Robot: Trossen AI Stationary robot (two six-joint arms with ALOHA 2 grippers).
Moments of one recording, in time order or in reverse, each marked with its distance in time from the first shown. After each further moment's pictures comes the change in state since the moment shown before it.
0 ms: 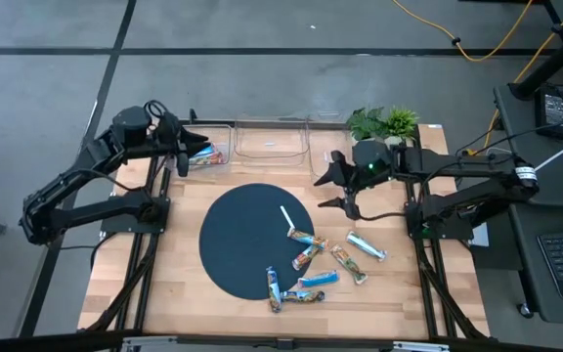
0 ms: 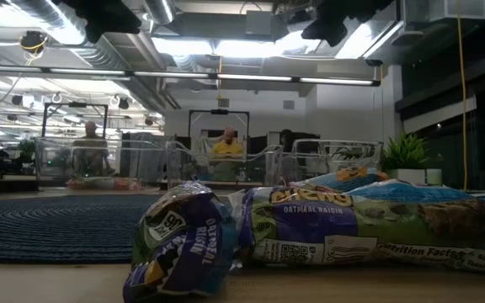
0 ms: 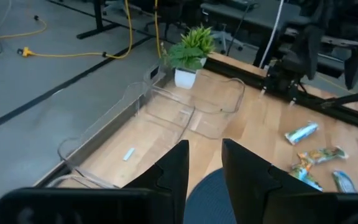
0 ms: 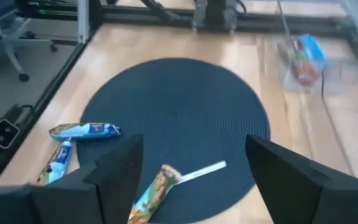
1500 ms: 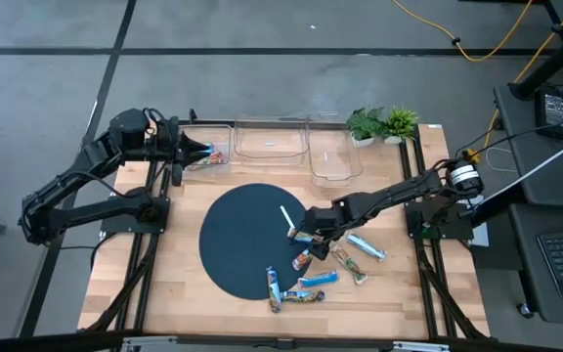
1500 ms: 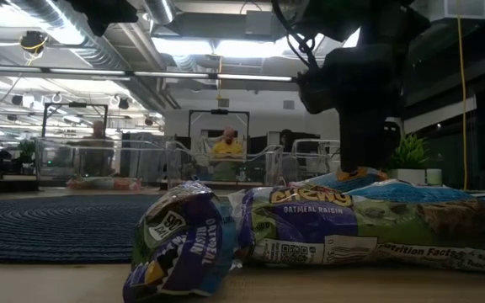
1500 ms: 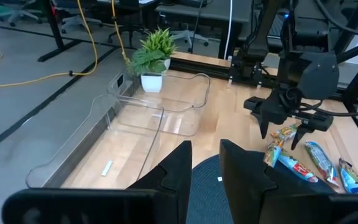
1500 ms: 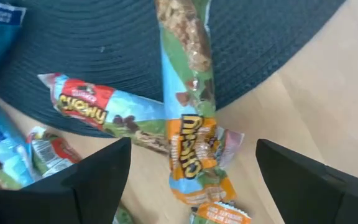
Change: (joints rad) left arm -0.028 -0.021 -0.004 -0.009 0.120 0.140; right arm 0.266 0.520 0.000 -0.130 0.134 0.855
